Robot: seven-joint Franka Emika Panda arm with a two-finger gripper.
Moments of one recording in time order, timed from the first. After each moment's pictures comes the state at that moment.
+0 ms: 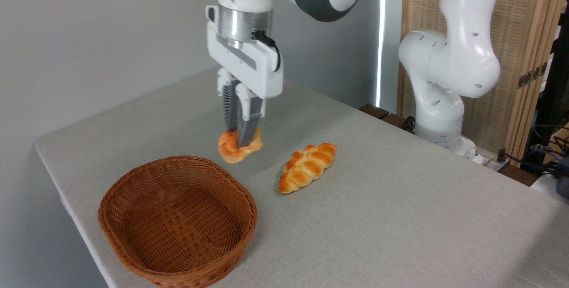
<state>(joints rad) -0.21 -0.34 0.03 -2.26 -0.10 2.14 0.74</state>
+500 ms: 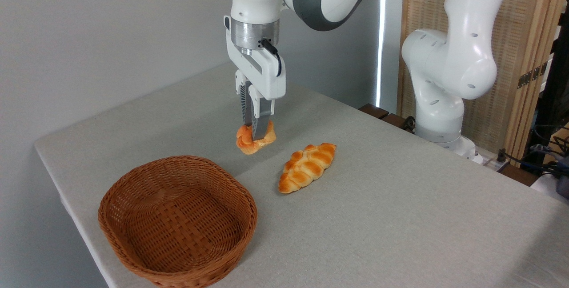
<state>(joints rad) -0.34 -0.40 0.03 -2.38 -0.10 2.14 0.73</state>
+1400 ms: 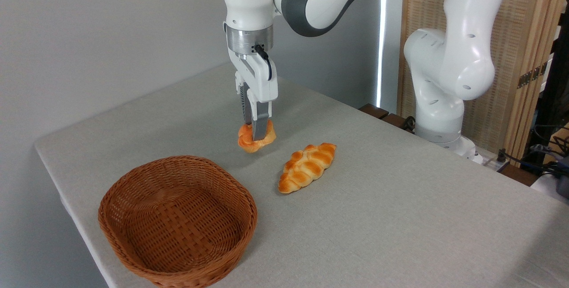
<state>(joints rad) -0.40 -0.36 0.03 -2.39 -0.10 2.14 0.73</state>
